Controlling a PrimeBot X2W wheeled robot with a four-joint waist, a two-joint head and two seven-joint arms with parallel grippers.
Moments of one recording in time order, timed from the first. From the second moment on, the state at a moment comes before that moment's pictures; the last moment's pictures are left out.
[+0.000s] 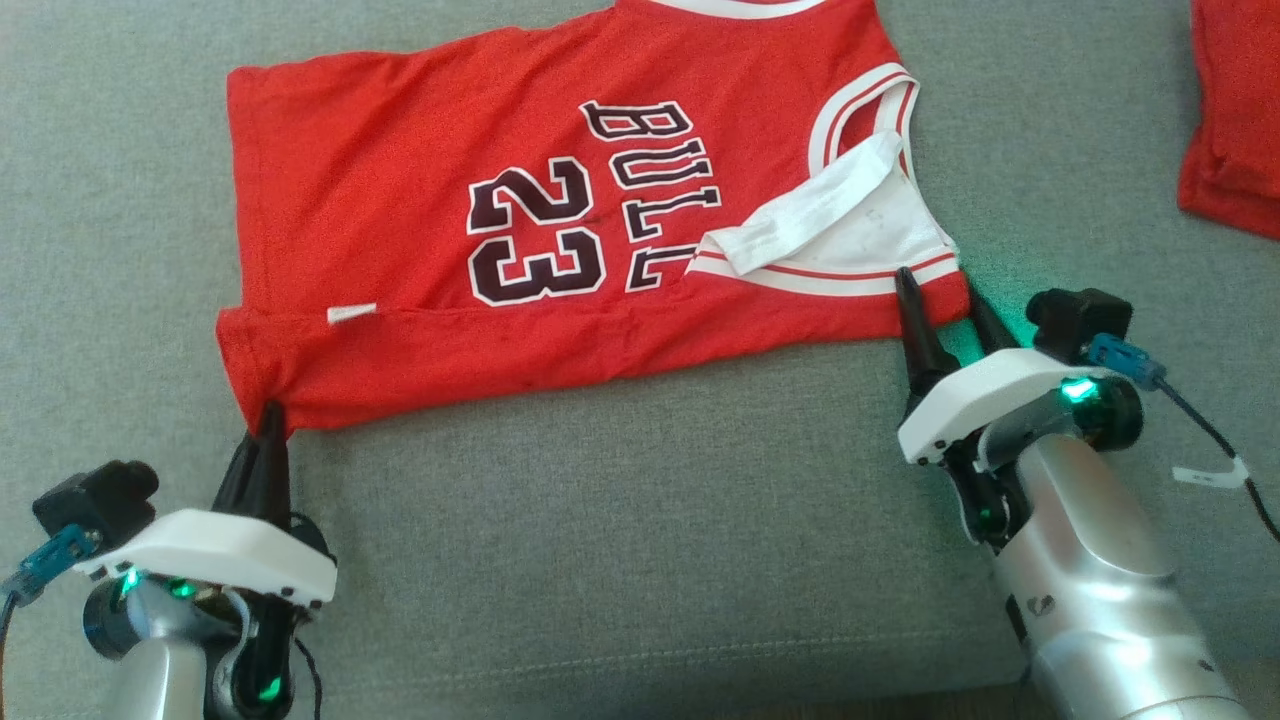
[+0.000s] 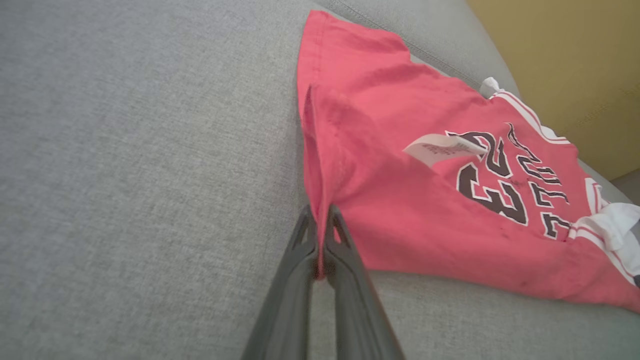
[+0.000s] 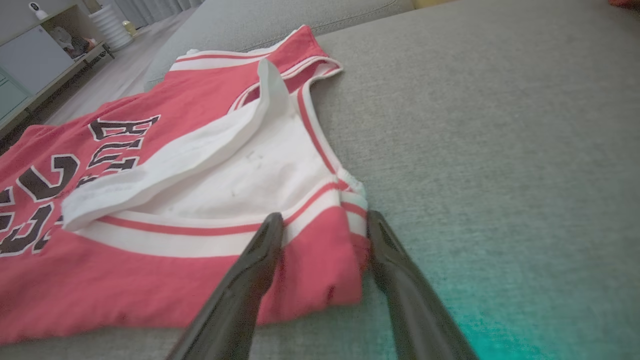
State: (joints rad) left arm -0.04 0.09 0.02 0.12 -0.52 0.00 0.05; right arm -0.53 -0.06 0.18 0.79 0.34 0.12 -0.13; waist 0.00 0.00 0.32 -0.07
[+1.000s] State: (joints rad) left arm 0.21 0.09 -0.03 -0.09 -0.53 0.02 0.08; right arm -0.10 -0.05 0.09 0.33 0.46 0.12 0.11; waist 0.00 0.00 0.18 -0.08
